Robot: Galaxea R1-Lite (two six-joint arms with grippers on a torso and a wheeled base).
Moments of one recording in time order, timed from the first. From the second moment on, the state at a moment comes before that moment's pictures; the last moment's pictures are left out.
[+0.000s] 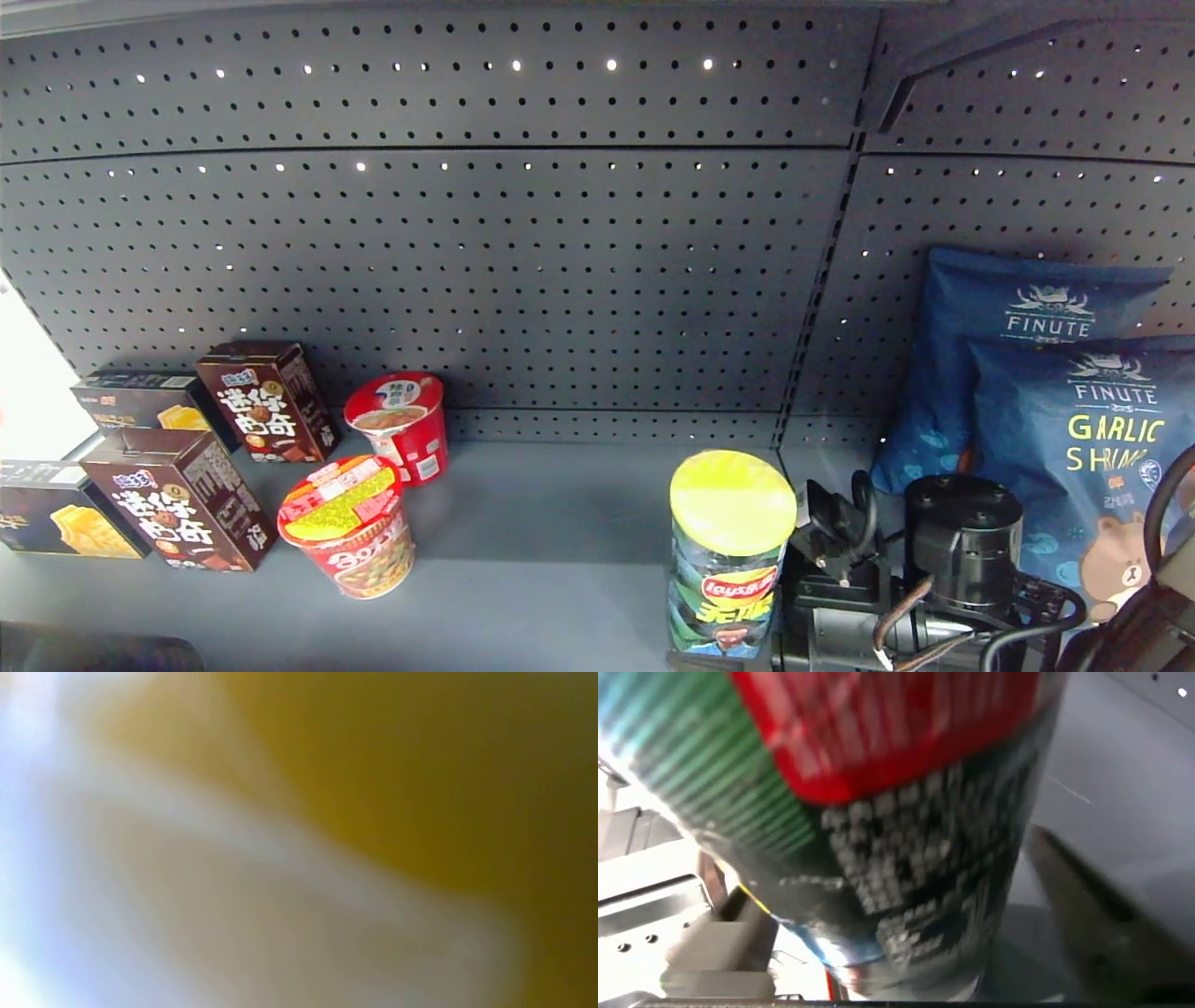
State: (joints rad) left arm -0.05 0.37 -0.44 0.21 -0.16 0.01; right arm 0.65 1.92 -0.34 -1.31 0.60 -0.11
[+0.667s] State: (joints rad) left arm -0.05 0.37 -0.45 0.20 -0.16 0.02; right arm 0.54 1.65 -0.10 -1.29 0.60 -0.11
